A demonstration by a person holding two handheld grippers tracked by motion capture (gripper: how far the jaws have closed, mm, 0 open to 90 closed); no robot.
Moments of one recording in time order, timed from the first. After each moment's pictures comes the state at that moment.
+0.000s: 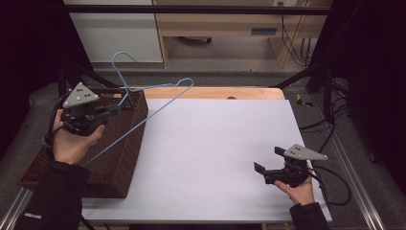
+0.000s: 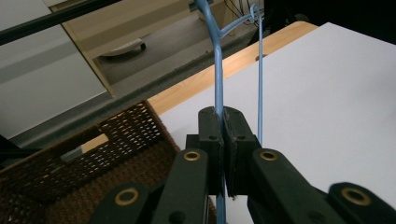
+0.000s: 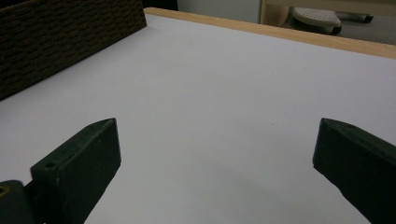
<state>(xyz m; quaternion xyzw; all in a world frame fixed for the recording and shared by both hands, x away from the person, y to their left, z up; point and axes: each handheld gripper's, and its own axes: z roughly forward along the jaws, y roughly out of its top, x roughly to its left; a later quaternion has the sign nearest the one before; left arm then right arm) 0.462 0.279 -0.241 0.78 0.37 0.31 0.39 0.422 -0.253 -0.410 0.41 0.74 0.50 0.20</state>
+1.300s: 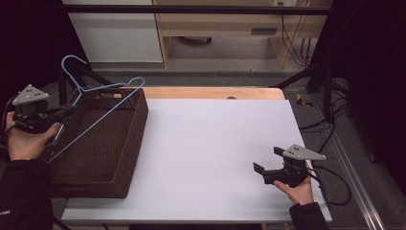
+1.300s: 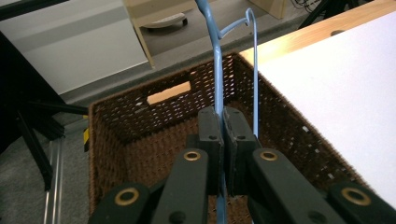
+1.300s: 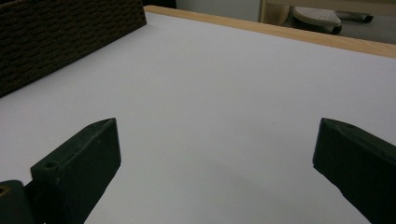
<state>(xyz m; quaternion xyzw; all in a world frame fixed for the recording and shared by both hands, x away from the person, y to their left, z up) 0.480 0.394 -0.268 0.75 0.45 0.32 0.36 0.423 -0.251 -0.411 0.40 0.74 0.49 0.20</state>
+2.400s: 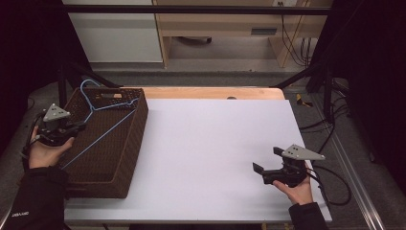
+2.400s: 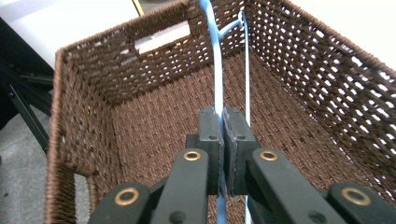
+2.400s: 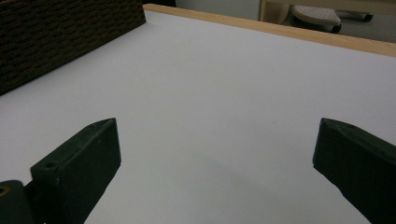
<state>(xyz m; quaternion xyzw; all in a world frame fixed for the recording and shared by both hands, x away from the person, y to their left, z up) 0.497 0.396 -0.342 0.77 0.46 0.31 0.32 0.423 -0.250 -0.412 0.41 0.74 0.49 0.21</state>
